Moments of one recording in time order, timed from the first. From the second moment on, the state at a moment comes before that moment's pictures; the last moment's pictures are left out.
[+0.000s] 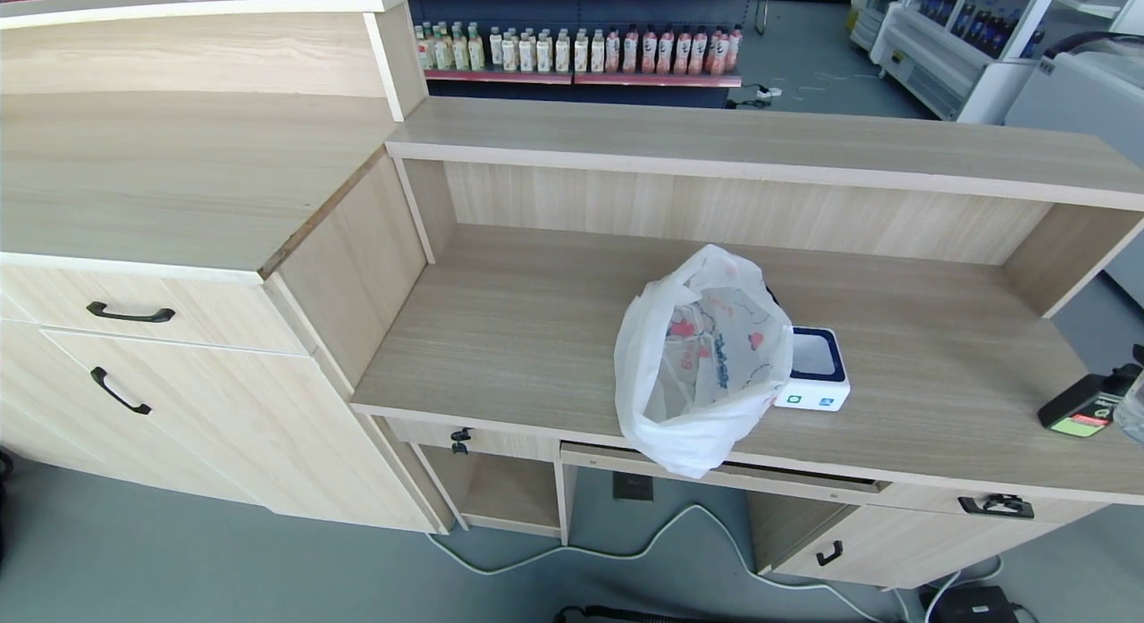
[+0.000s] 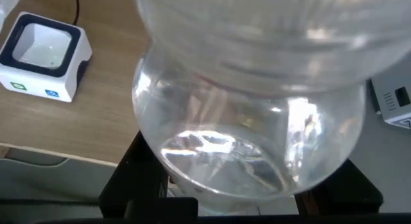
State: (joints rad) left arm 0.00 0.00 0.00 -0.05 0.21 0.00; right arm -0.75 1.58 -0.56 -0.91 0.61 -0.45
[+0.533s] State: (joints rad) left arm 0.00 0.00 0.00 -0.05 0.21 0.00; right arm -0.56 1.57 -0.65 -0.94 0.57 -0.22
